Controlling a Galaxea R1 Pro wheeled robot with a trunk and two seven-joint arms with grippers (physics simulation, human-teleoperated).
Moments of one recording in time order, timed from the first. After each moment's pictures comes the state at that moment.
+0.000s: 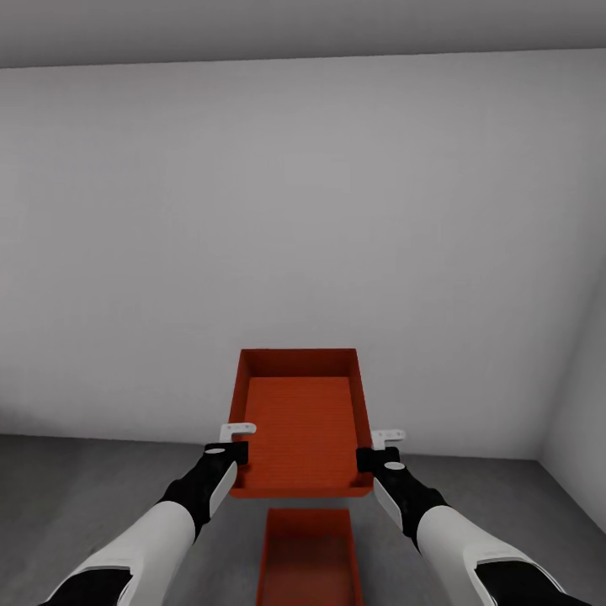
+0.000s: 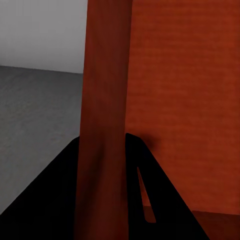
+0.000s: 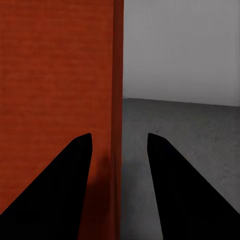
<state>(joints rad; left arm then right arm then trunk) -0.76 -0.14 0.05 -0.39 -0.05 0.23 0.23 -0.77 0.11 0.03 -0.25 0.05 0.03 -0.15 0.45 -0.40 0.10</state>
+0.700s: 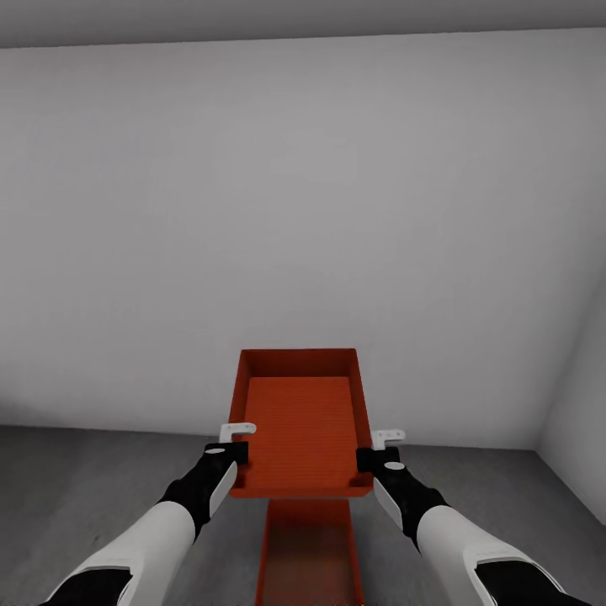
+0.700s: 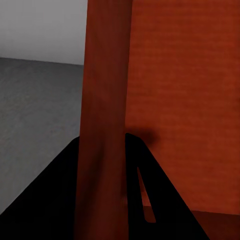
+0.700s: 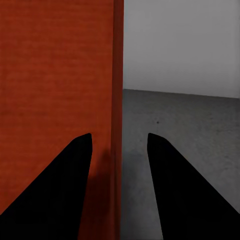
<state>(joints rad) -0.76 -0.14 0.05 -0.39 -0.05 0.23 0.23 -0.77 0.11 0.03 -0.25 0.05 0.03 -0.15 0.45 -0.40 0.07</state>
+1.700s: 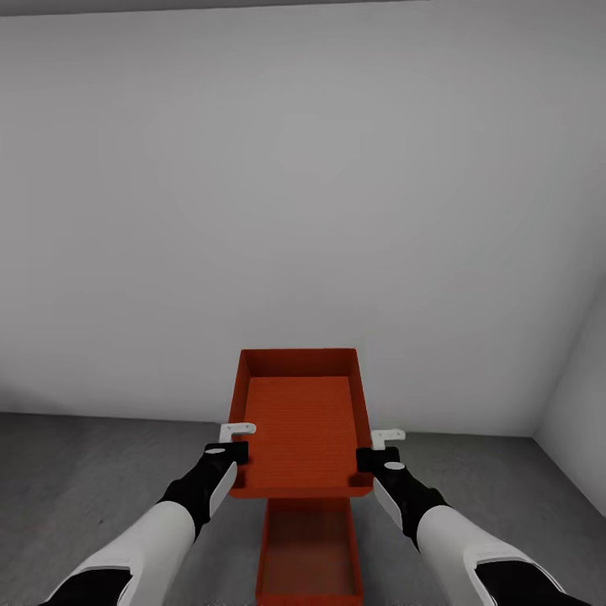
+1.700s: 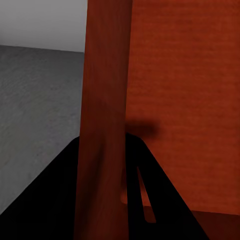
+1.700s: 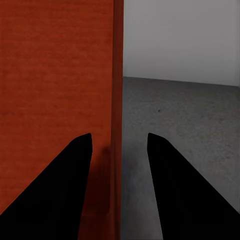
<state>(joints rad) -0.76 -0.14 0.05 -0.39 -0.05 0.23 0.23 -0.77 0.11 0.03 -0.25 0.05 0.03 -0.15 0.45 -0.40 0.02</state>
